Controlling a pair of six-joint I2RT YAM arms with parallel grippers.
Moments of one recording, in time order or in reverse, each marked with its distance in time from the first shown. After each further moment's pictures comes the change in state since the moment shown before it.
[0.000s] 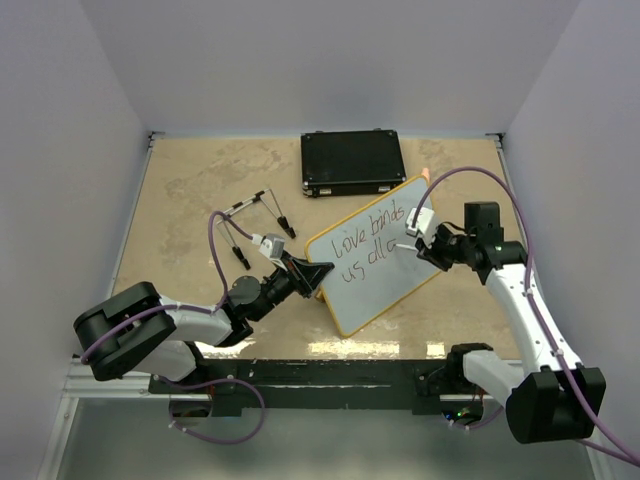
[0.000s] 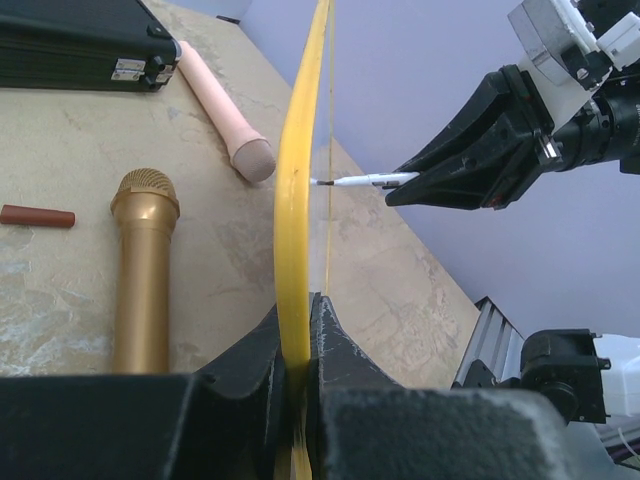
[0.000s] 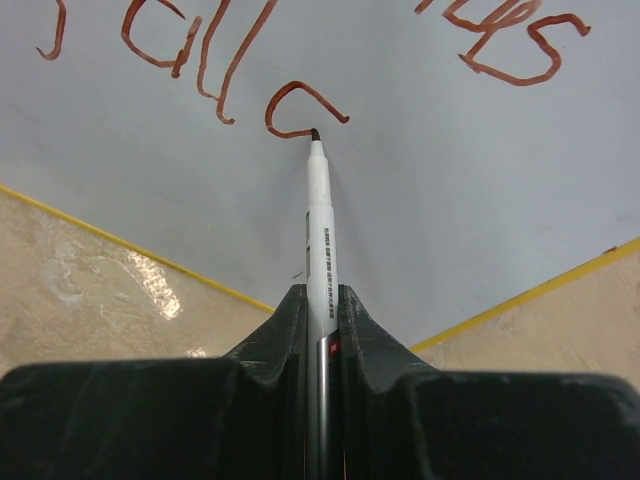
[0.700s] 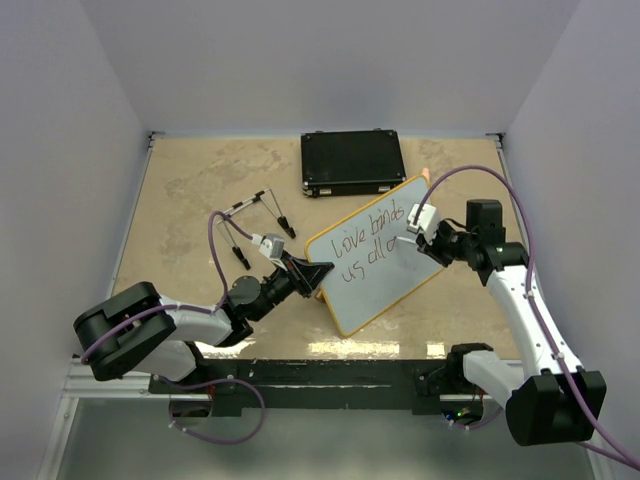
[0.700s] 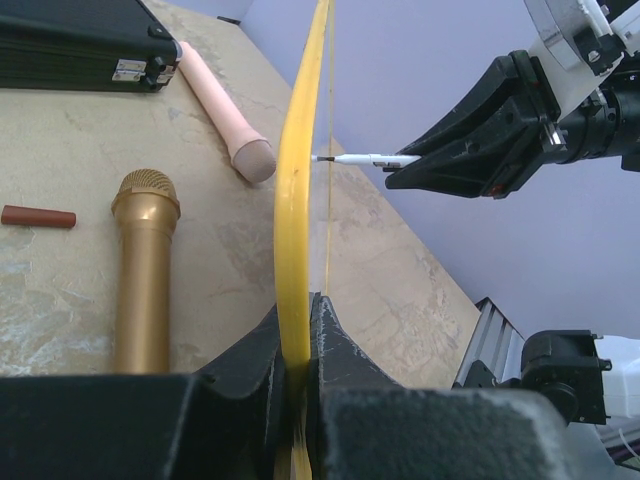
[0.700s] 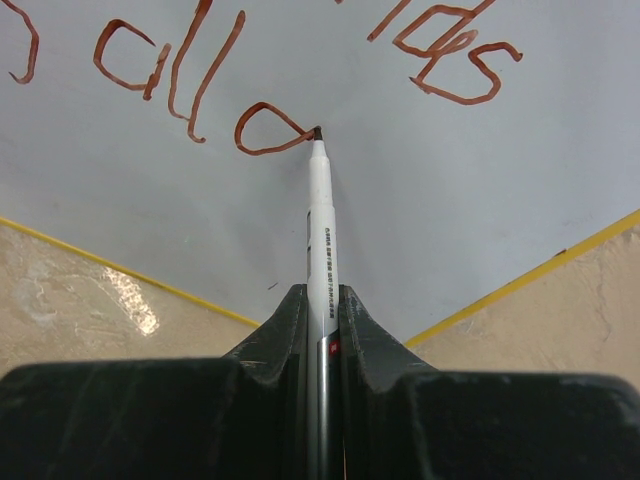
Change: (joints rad) left arm 0.001 0.000 0.000 0.000 -0.002 0.000; right arm 0.000 -0.015 0.000 0.068 0.008 0.027
